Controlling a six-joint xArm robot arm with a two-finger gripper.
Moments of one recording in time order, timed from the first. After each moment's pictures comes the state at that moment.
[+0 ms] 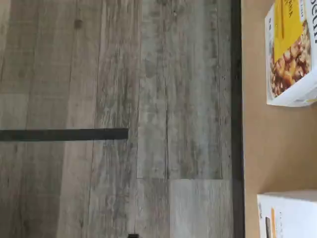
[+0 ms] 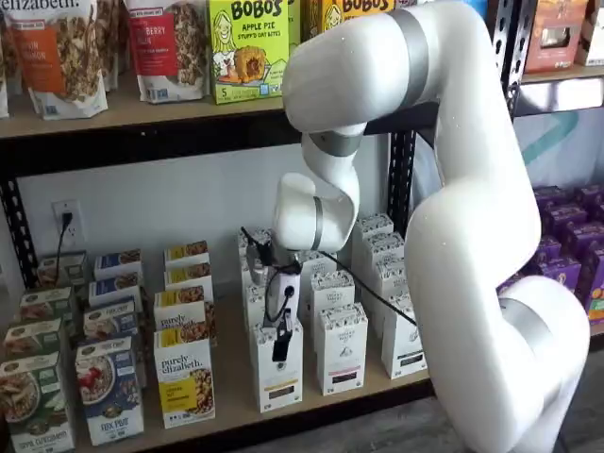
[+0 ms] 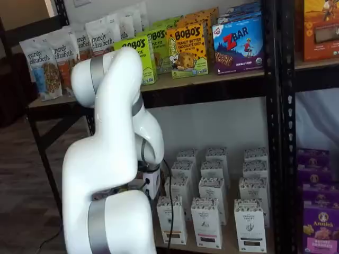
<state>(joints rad) 0.35 0.66 -1.10 0.45 0.46 -1.63</state>
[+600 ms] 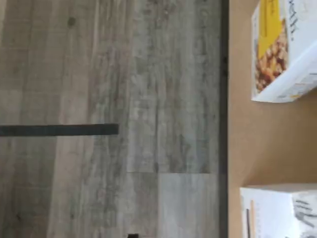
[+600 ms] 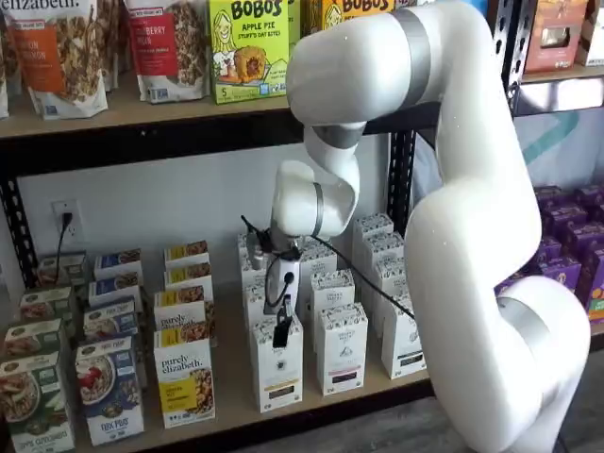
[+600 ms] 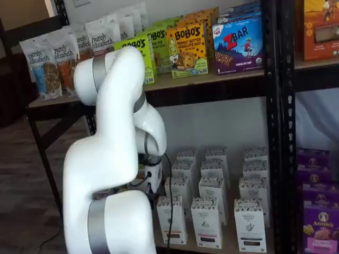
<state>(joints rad) 0.32 0.66 -1.16 0.39 0.51 -1.59</state>
